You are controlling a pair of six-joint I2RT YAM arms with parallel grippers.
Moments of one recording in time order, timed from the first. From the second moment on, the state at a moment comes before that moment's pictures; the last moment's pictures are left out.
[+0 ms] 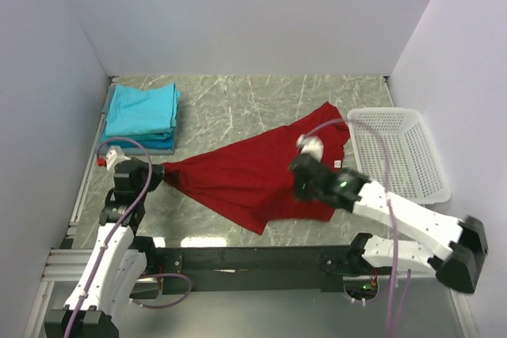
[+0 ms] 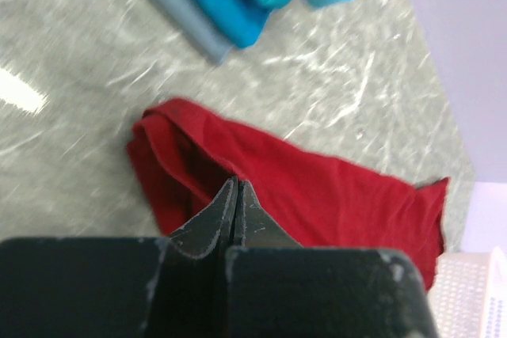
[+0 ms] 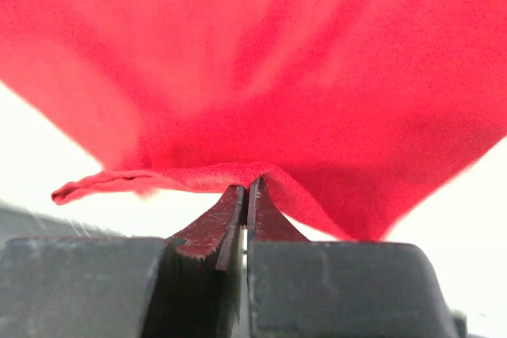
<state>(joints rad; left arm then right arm) -0.03 0.60 0.33 -0.21 -0.10 -0.95 0.99 1.08 0.81 -0.80 0.32 0.72</state>
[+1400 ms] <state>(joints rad) -0.25 1.12 0.82 -0.12 0.34 -0.75 0.50 0.90 1.13 -0.62 0.47 0.28</state>
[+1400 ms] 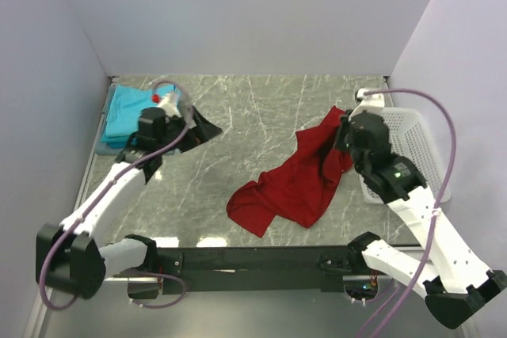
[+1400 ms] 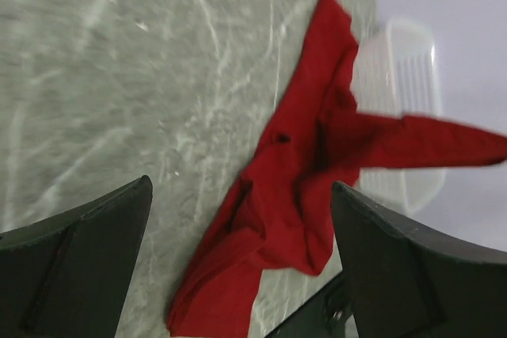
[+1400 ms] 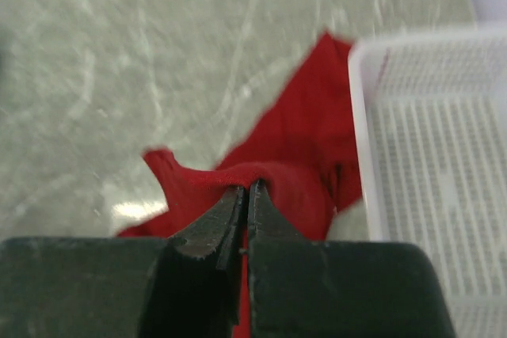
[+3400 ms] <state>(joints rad) -0.79 2.08 1.57 -0.33 0.20 -0.47 0.45 0.77 0.84 -0.83 0.63 0.57</state>
